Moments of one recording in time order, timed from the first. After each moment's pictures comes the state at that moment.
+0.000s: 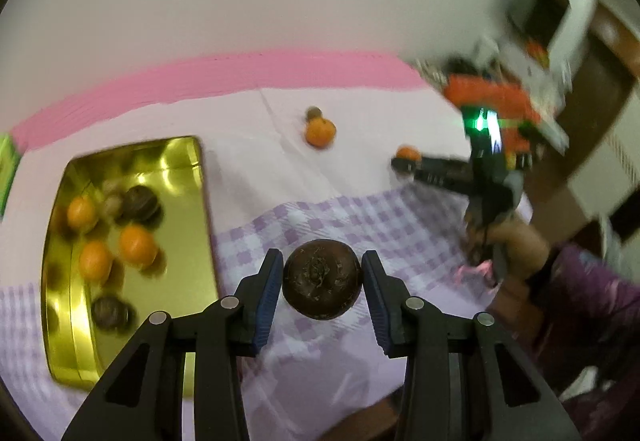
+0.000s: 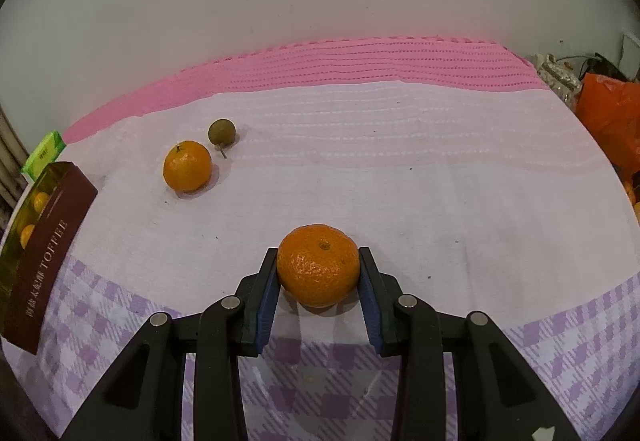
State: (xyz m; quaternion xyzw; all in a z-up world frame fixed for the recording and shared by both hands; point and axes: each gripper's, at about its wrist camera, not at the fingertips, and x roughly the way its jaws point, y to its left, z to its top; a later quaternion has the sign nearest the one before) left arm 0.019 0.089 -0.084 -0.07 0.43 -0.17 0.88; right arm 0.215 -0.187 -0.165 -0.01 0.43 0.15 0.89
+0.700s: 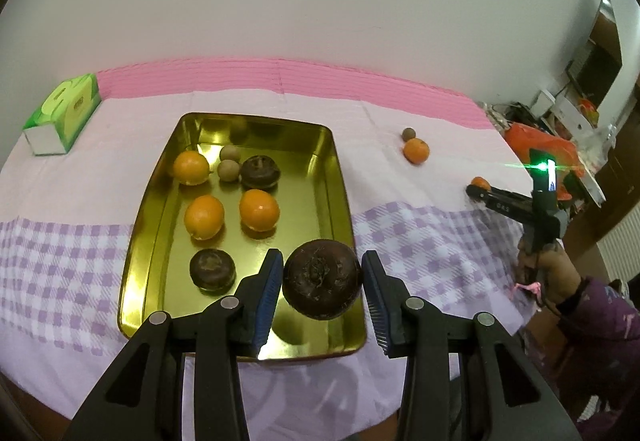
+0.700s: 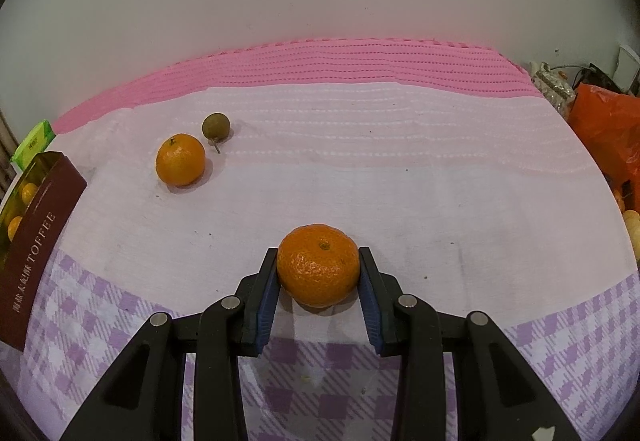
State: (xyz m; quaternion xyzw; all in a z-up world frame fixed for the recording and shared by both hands) left arm -0.007 0.175 -0.093 -0.11 0.42 -0.06 0.90; right arm 0.213 -0.180 -0.164 -0.03 0.43 0.13 0.89
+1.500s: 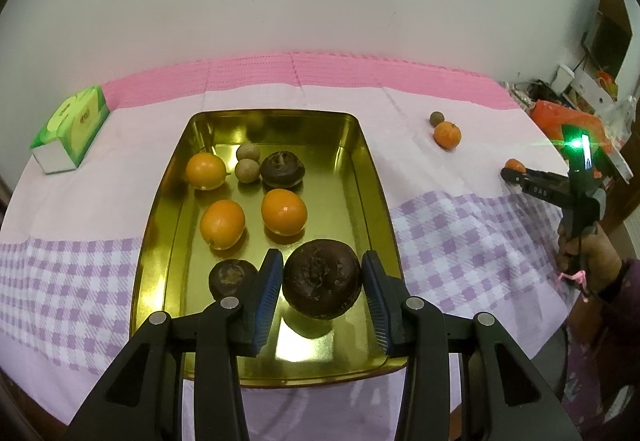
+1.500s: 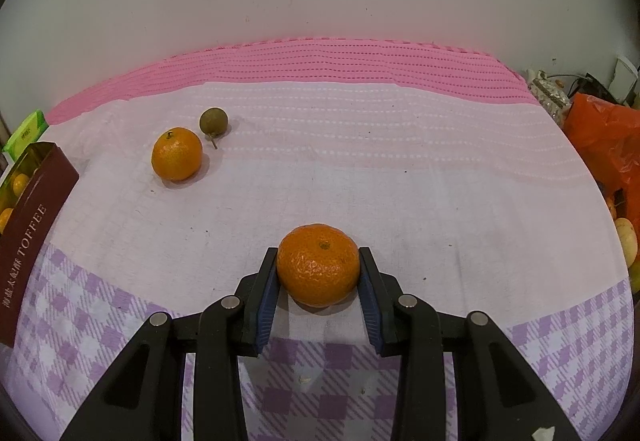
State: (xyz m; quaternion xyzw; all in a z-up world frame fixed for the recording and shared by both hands) left arm 0.010 0.173 -0.115 -0.05 0.43 -0.03 0.90; right arm 0.212 -0.175 -0.164 -0.05 0.43 0.13 0.89
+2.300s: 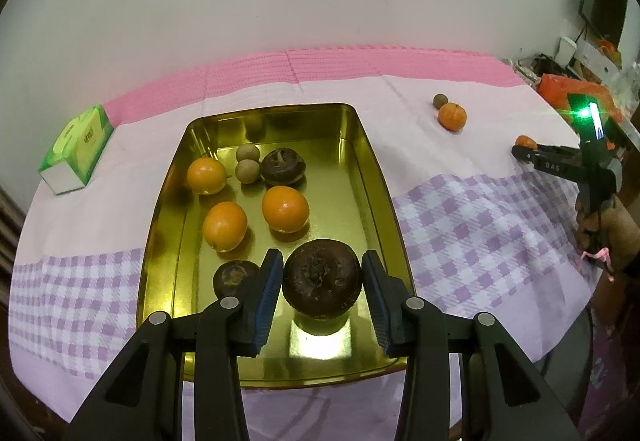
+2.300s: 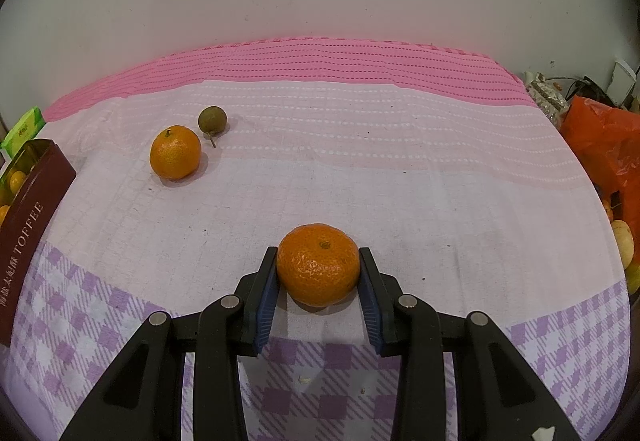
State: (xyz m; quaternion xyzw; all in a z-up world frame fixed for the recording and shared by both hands) left arm 0.009 0.158 -0.119 0.00 0.43 -0.02 0.90; right arm 0.212 -0.175 -0.163 -0.06 0.43 0.12 0.89
